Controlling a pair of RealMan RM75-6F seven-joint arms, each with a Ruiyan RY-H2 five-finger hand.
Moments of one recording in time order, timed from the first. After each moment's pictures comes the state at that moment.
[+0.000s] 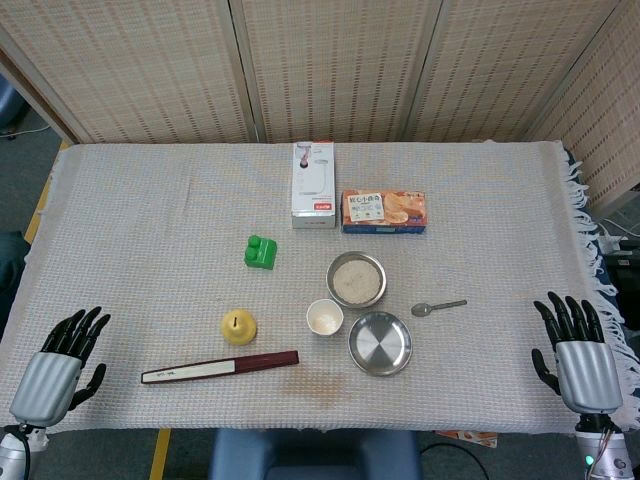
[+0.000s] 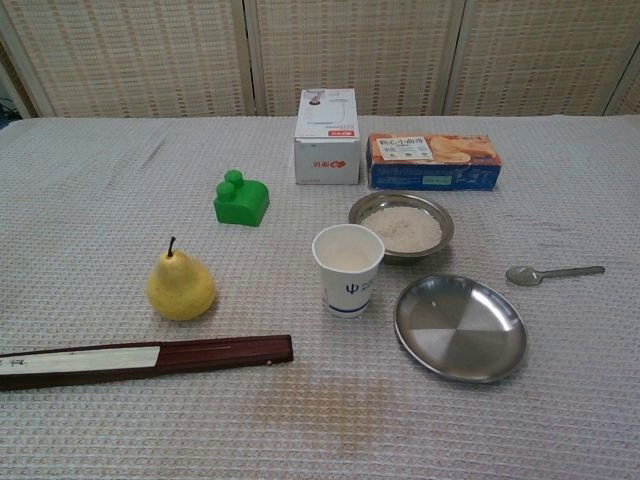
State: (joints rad) left arm -0.09 -1.21 0.03 -1.50 1.68 1.54 0.10; right arm 0.05 -1.26 -0.01 -1.58 -1.50 1.60 -0.27
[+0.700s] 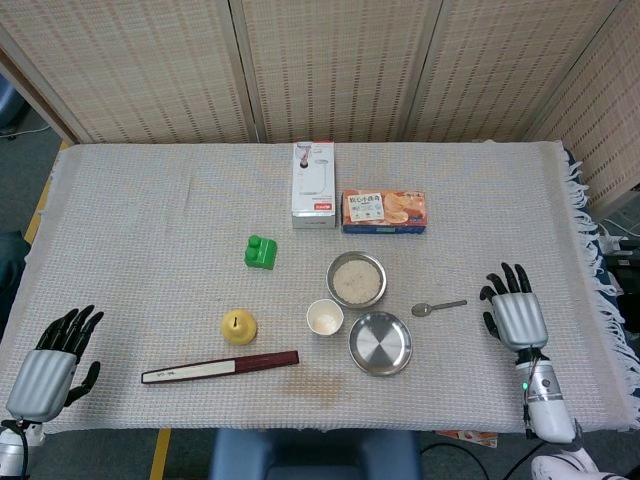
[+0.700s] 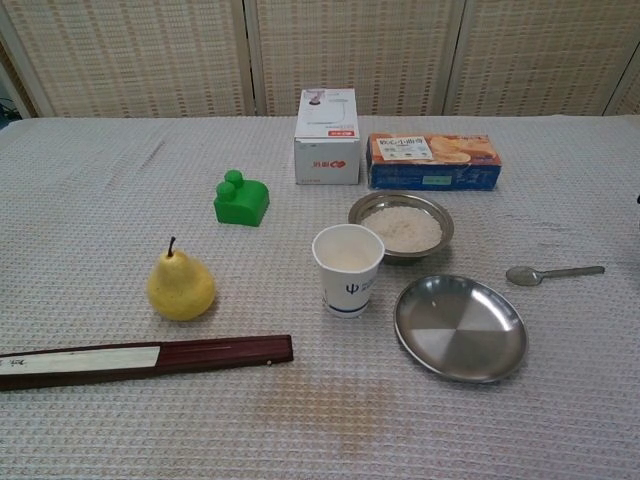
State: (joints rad) left arm -0.10 -1.20 0.02 -1.51 1.63 1.50 0.10; right arm 0.31 -1.51 0.14 -1.24 -1.33 1.20 -0.34
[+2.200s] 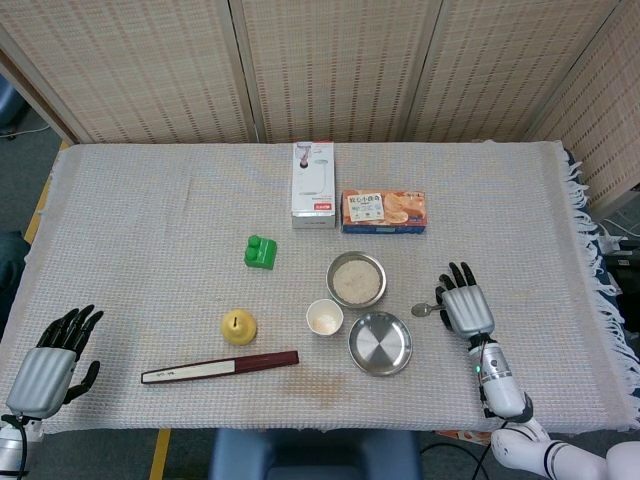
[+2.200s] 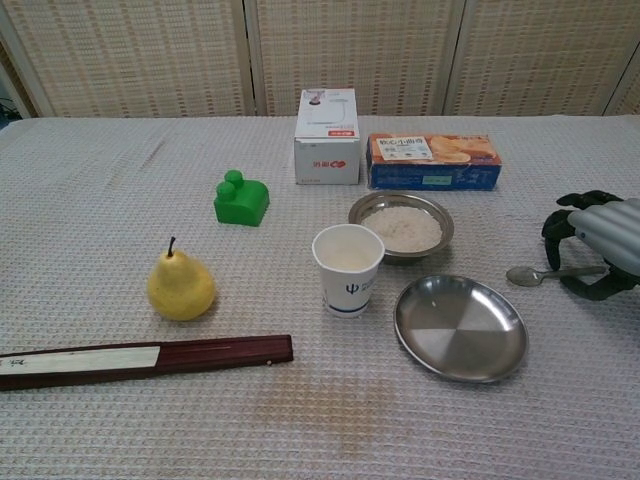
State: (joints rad) left arm -0.11 -1.19 0.03 -1.51 1.60 1.46 0.07; right arm 0.44 -1.69 0.12 -1.06 -1.31 1.07 -0.36
